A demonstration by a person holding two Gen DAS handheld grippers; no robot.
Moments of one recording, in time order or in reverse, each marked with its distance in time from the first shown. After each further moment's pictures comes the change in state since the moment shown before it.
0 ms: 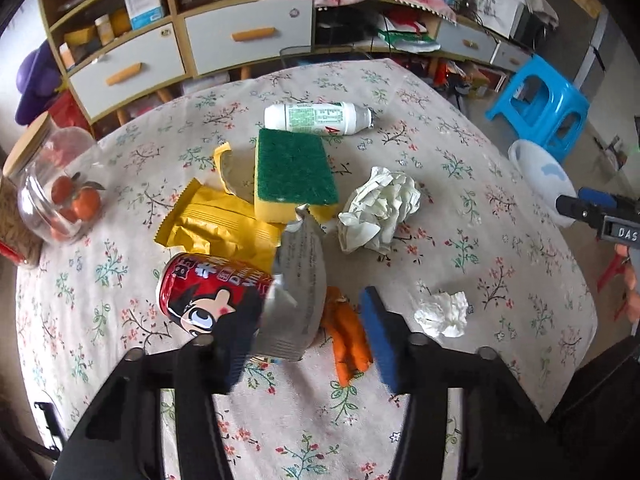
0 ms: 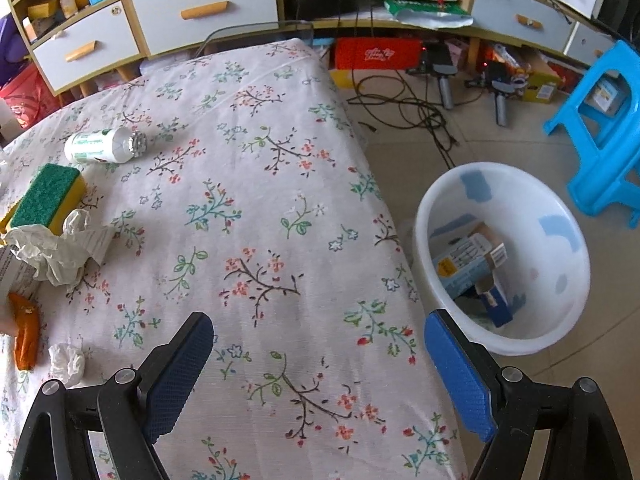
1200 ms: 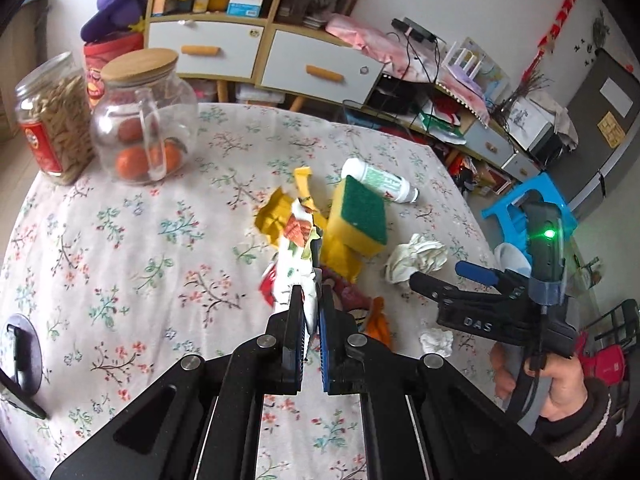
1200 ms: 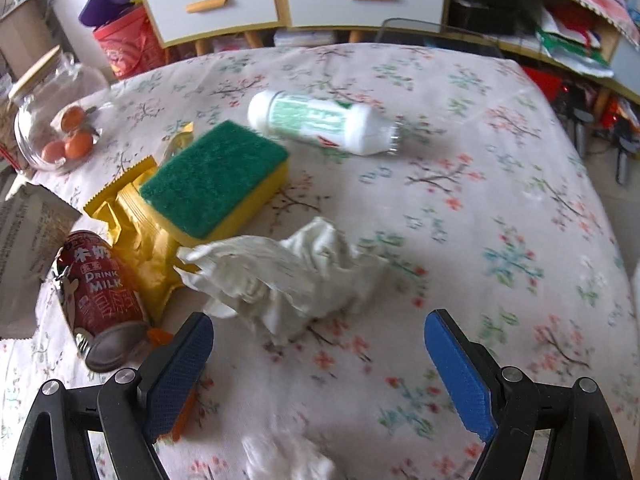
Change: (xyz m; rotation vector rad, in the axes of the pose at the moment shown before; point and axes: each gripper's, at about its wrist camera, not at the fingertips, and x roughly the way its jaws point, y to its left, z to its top) left arm -0.056 0.095 -0.036 -0.365 -0.154 -0.135; right arm 0.051 0.182 0.015 -0.210 0.001 0.193
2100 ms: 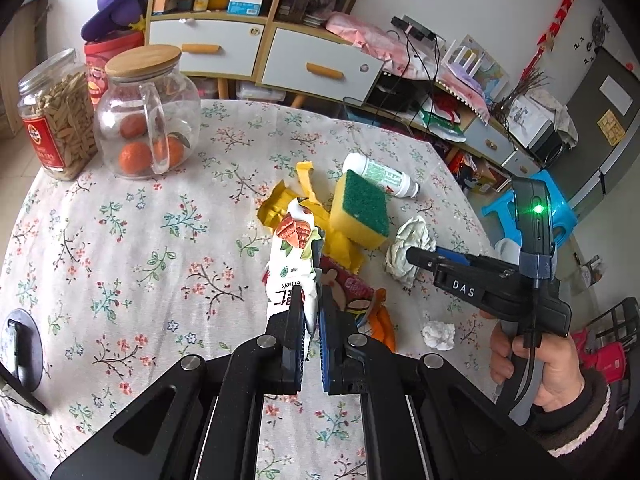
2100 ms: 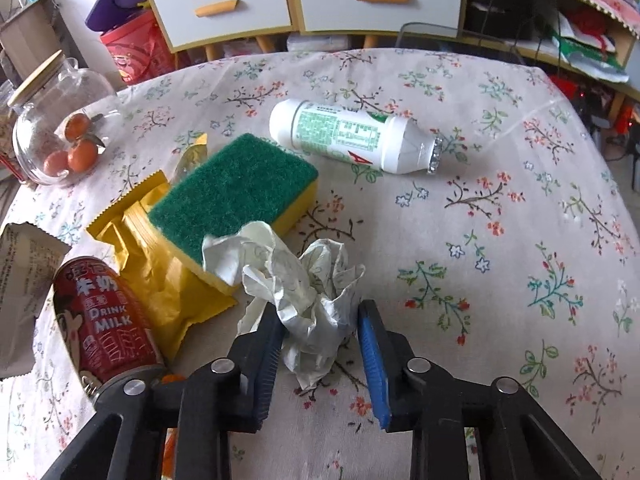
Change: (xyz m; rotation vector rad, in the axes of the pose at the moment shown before) left arm -0.001 -0.001 -0.005 0.005 0.001 -0.001; right arm 0.016 0.009 0.012 0.010 -0.018 0.044
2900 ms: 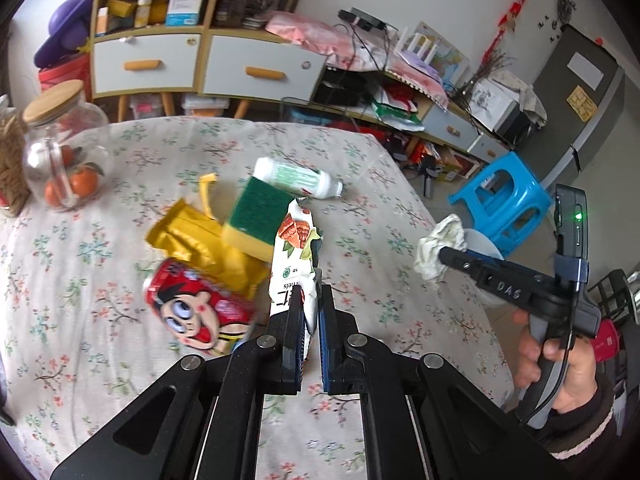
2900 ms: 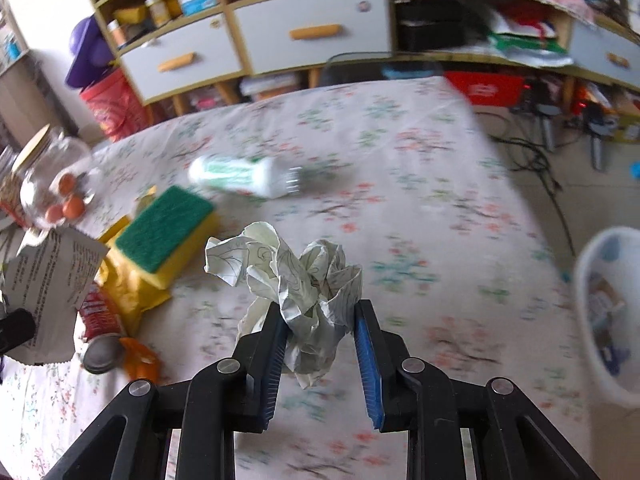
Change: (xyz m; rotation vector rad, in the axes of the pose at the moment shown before) left arm 0.018 -0.083 0.006 0.099 0.002 -0.099; right arm -0.081 -0.093 -0.022 0.124 -0.094 -0.021
